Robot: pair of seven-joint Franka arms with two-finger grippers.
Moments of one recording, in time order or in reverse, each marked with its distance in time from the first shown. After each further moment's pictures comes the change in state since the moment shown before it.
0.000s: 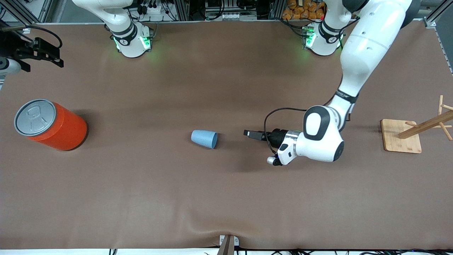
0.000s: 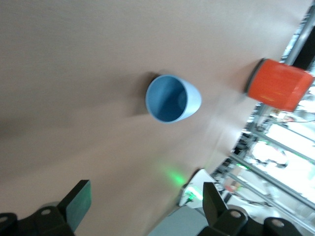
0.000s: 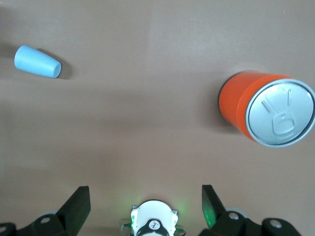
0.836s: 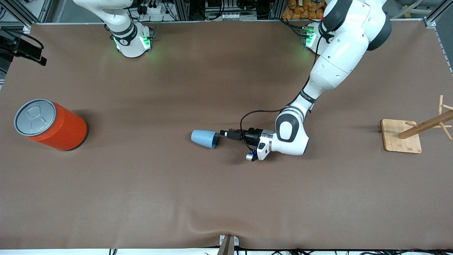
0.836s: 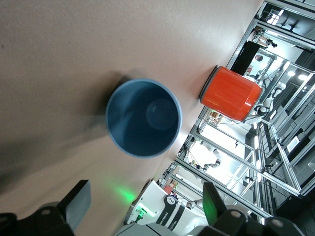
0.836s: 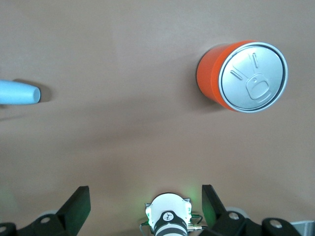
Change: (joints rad) left arm -0.127 0.186 0.007 0.033 -0.391 0.092 0.219; right arm -0.071 0.001 -0.007 0.039 -0.023 -0.040 0.169
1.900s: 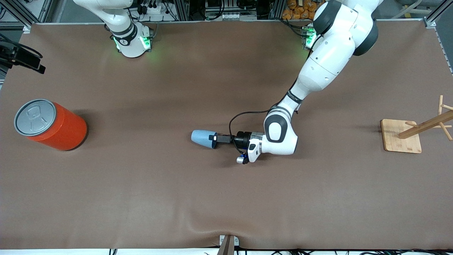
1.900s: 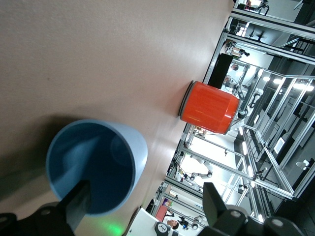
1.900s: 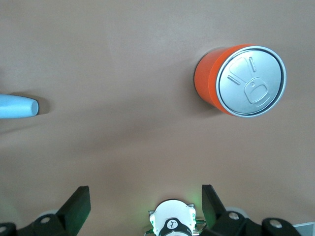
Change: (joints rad) left arm -0.094 0.081 0.004 0.143 -0.132 0.094 0.104; right arm -0.012 0.026 0.000 -0.001 0.000 0.037 0.018
